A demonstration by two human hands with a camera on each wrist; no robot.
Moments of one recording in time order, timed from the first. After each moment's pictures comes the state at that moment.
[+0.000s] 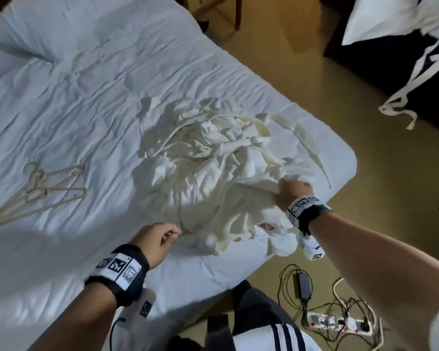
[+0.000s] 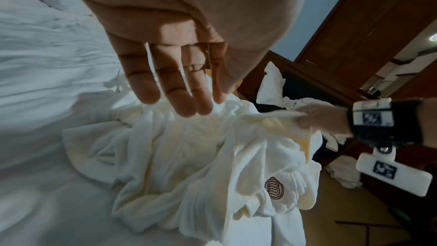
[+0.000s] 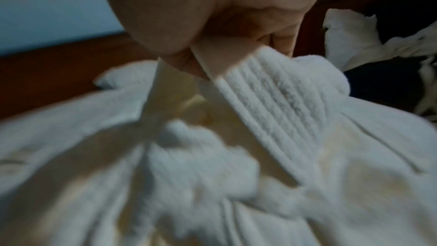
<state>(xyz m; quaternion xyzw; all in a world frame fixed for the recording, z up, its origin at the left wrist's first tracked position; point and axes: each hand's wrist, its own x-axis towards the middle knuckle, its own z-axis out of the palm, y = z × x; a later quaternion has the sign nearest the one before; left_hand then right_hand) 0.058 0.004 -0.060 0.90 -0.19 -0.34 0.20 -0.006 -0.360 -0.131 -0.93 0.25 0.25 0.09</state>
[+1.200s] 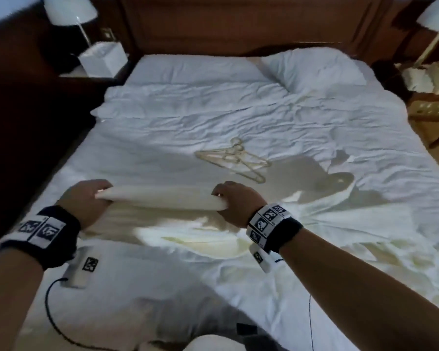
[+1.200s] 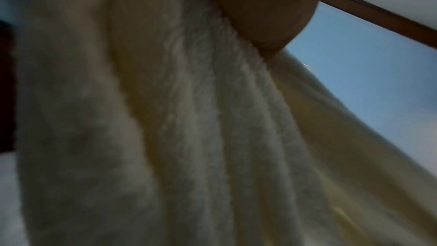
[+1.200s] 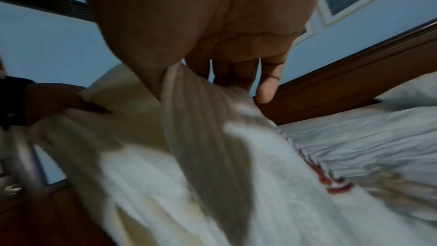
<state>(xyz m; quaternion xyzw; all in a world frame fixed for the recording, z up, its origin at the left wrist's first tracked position) -0.074 0.544 0.085 0.95 0.21 -0.05 0.22 0.054 0.236 0.032 -0.91 -0.34 0.15 0.18</state>
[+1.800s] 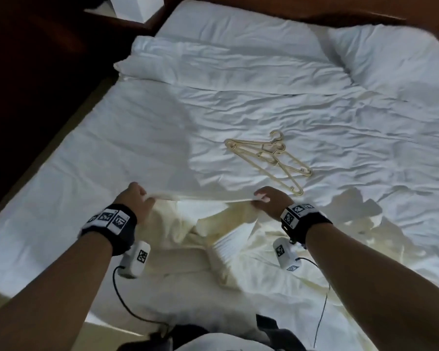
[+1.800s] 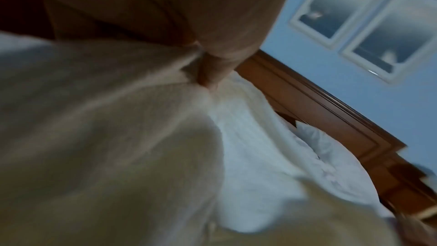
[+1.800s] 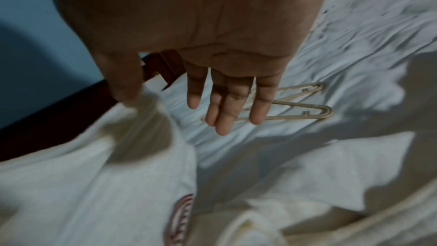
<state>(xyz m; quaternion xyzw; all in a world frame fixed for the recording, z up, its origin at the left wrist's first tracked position) 0.012 0.620 -0.065 0.85 0.42 -0.14 0.28 0.212 0.317 -0.114 -0.89 -0.16 0.35 0.22</state>
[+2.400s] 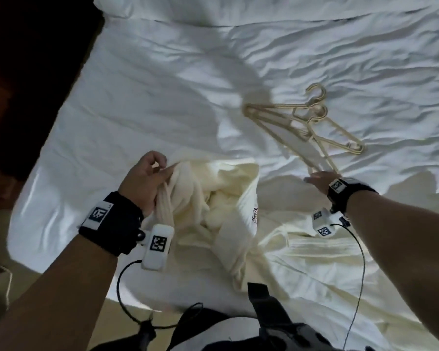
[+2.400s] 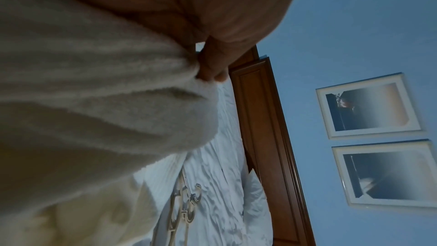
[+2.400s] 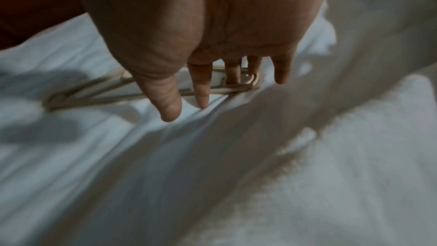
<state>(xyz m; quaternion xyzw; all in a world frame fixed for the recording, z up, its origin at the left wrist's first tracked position) 0.121 0.617 -0.097 0.62 0.43 0.00 0.66 0.375 0.276 -0.286 -0.89 -0.02 0.46 0.07</state>
